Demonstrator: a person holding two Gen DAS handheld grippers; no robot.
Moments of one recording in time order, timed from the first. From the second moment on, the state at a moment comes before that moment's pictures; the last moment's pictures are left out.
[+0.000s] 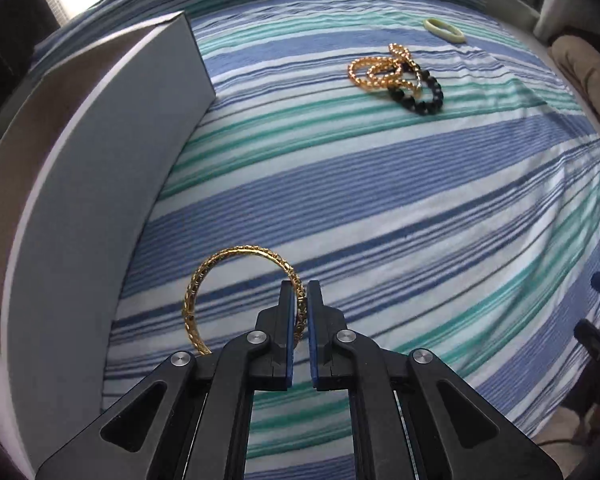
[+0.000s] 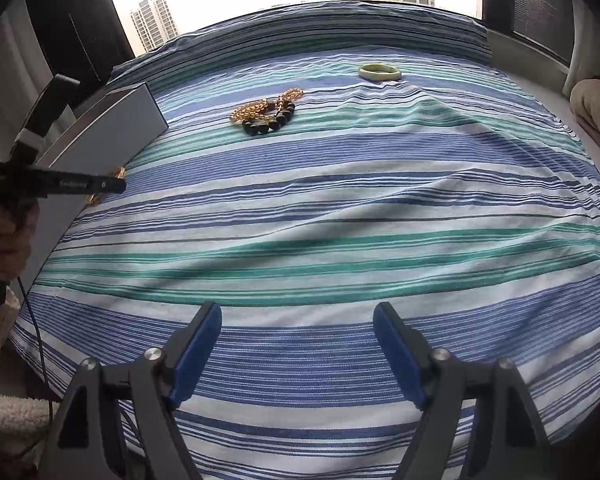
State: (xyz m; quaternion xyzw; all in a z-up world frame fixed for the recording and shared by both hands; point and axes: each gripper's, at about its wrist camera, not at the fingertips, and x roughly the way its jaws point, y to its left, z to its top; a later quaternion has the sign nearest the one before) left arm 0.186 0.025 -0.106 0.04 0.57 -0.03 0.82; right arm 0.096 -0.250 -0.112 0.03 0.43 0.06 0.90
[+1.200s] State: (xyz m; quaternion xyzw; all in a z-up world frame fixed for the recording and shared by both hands) left arm 0.069 0.101 -0.098 -0.14 0.49 0.03 0.86; right arm 0.434 -0.162 -0.096 -0.05 0.53 0.13 0.84
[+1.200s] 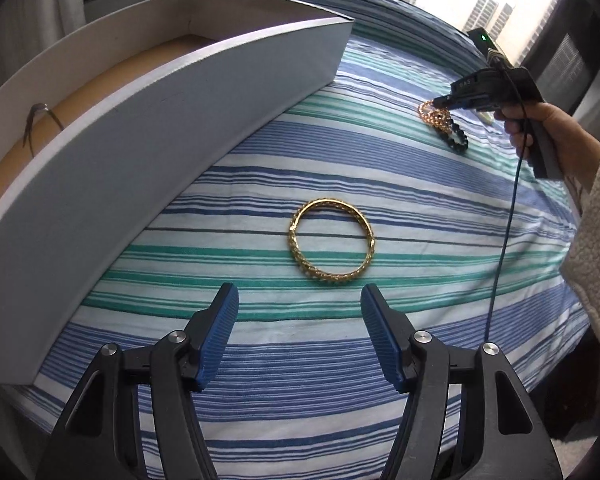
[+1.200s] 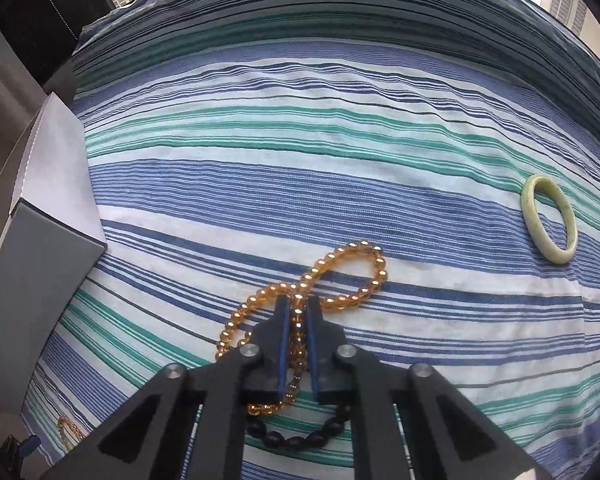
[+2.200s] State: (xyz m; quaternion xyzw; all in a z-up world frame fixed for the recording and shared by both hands) left arm 0.041 0.091 -0.081 -0.06 0.48 0.03 0.88; right arm 0.149 -0.198 0.017 0.08 0.35 0.29 0.89
